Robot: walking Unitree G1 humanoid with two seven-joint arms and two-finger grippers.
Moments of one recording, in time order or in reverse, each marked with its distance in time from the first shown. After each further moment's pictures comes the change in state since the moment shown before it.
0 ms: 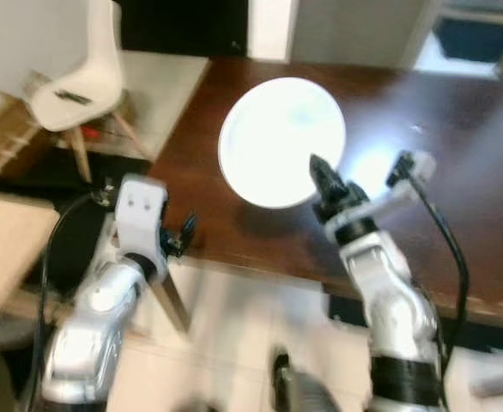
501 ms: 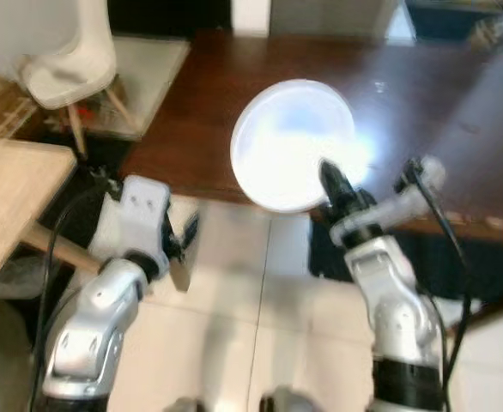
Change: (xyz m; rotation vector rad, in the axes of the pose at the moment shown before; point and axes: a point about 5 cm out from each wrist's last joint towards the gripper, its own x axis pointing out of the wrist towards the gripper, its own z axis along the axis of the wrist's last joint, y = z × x) left arm 0.000 0.003 -0.002 -0.005 0.004 0.014; right arm 0.003 0.006 0.000 0.003 -0.004 0.018
